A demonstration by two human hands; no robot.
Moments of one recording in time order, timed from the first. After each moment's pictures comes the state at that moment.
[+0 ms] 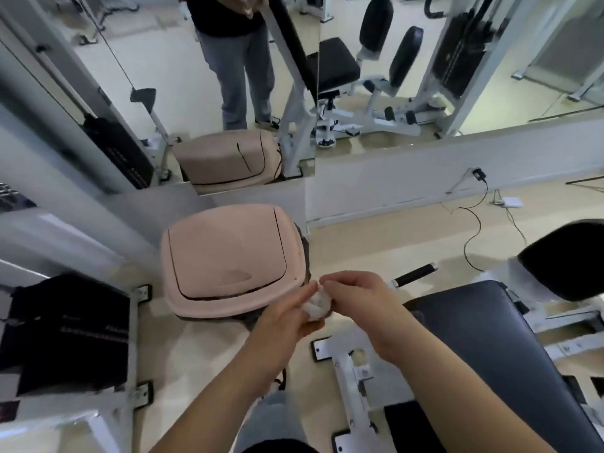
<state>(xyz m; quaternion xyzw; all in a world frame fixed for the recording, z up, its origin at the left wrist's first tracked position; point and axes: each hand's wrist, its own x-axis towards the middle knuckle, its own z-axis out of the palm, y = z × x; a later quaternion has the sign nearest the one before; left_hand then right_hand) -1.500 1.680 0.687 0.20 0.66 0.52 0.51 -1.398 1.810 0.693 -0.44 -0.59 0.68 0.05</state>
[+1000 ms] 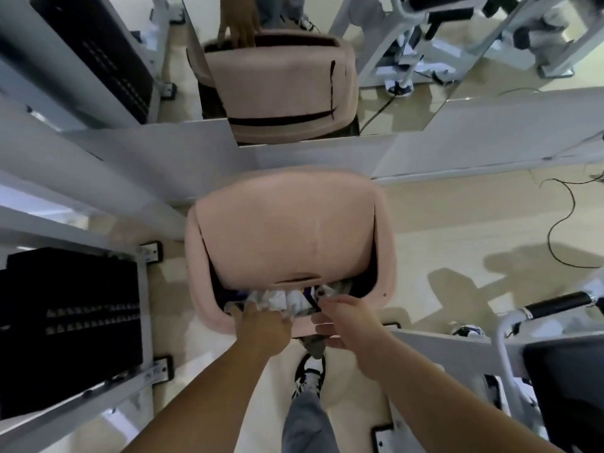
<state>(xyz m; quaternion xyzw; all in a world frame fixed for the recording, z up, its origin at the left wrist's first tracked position) -1.799 1.653 0.302 0.38 0.85 -0.13 0.34 -1.693 1.791 0.447 -0.60 -0.41 0.67 -0.14</state>
